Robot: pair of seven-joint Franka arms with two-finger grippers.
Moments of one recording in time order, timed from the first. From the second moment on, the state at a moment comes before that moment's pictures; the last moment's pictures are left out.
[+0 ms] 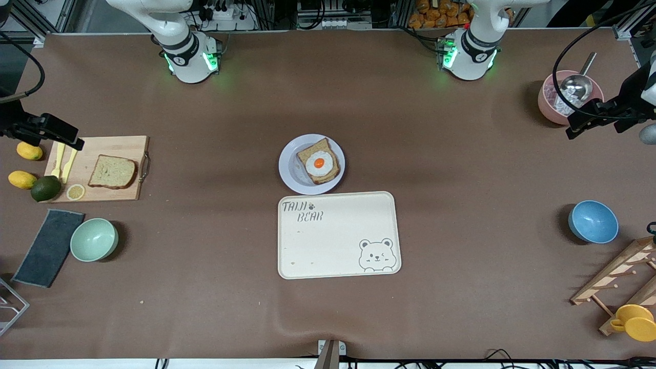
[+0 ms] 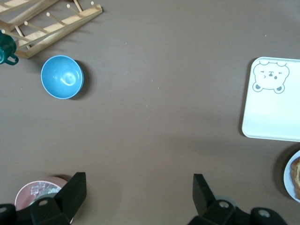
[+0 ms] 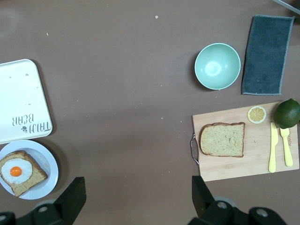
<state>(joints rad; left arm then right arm) -0.03 0.00 -0.03 -1.50 0.03 1.51 -0.19 -0.06 0.06 0.04 -1.46 0.04 1.50 0.11</state>
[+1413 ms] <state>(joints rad) -0.02 0.00 -0.03 -1.48 0.03 1.44 -0.16 -0.06 0.06 0.04 -1.46 0.04 1.50 0.11</state>
